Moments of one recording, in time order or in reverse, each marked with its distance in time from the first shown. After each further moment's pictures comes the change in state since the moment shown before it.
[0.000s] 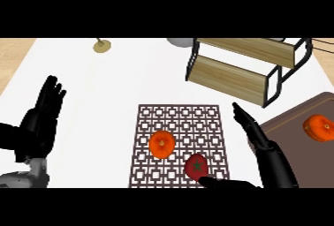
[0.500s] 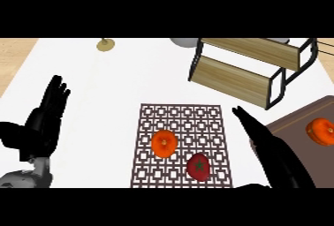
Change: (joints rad) left arm -0.009 -0.007 -0.019 -0.001 -0.016 -0.003 0.011; right arm -0.212 -0.246 0.115 -0.070 0.227 0.295 0.563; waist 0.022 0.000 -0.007
